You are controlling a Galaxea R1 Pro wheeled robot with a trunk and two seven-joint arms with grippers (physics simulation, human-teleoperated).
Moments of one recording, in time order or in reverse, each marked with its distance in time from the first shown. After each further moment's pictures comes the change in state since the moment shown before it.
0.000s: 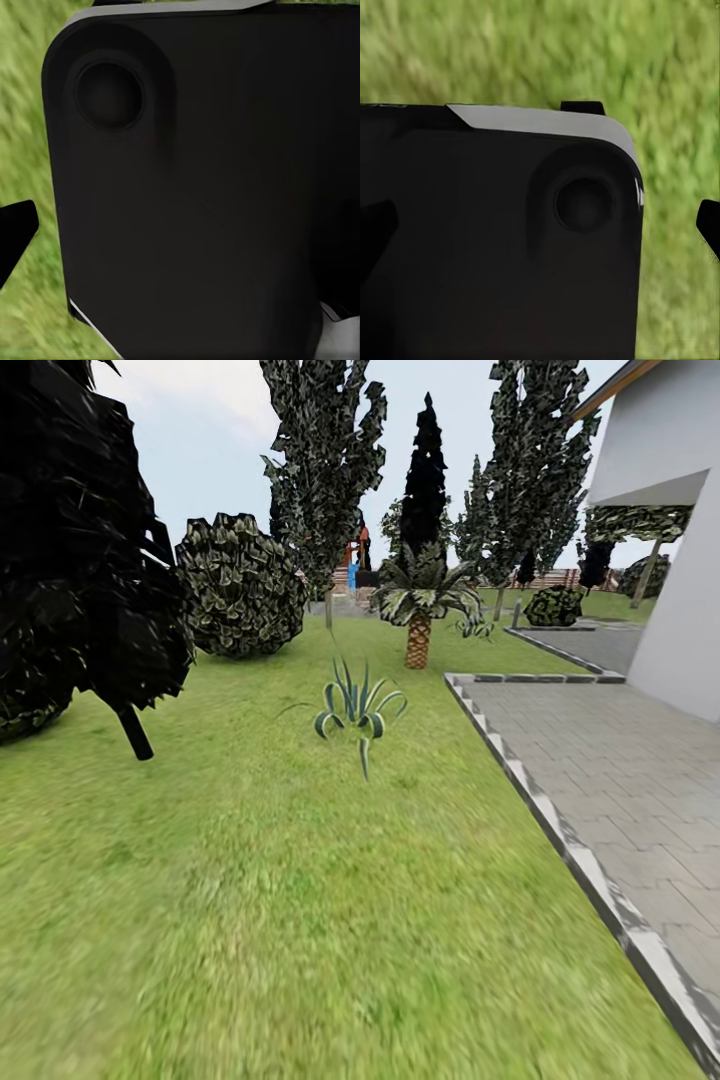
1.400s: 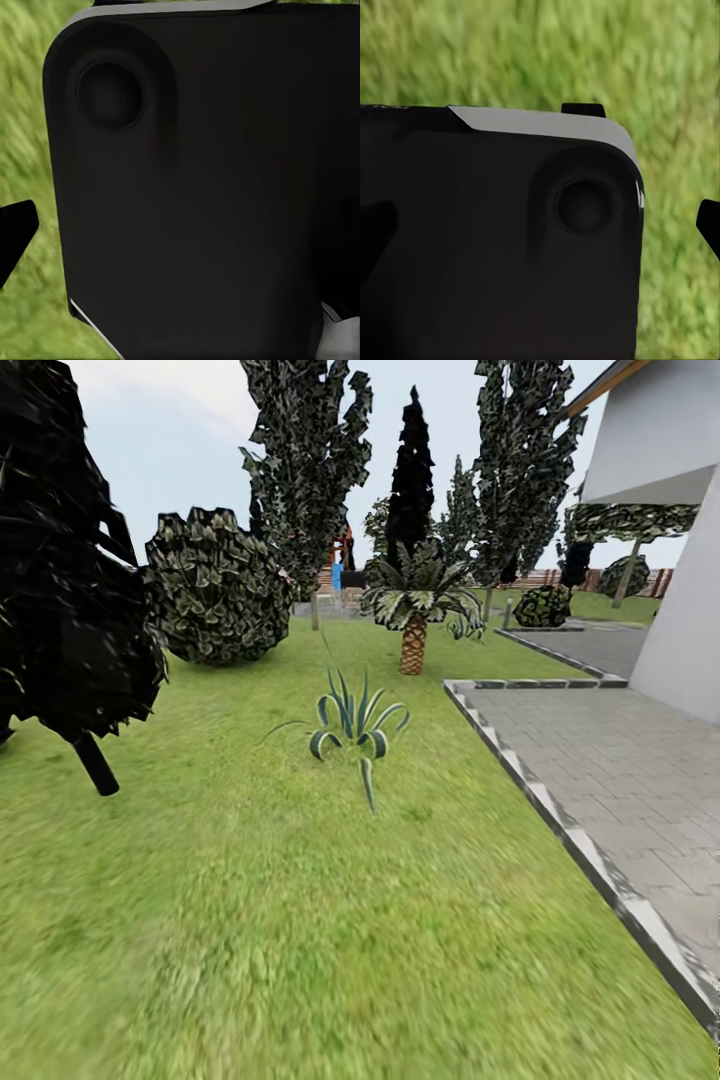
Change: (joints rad) left arm 0.000 0.000 0.000 0.000 0.000 0.000 0.002; right arm 0.000 0.000 0.003 0.000 0.002 -0.005 0.001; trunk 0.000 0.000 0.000
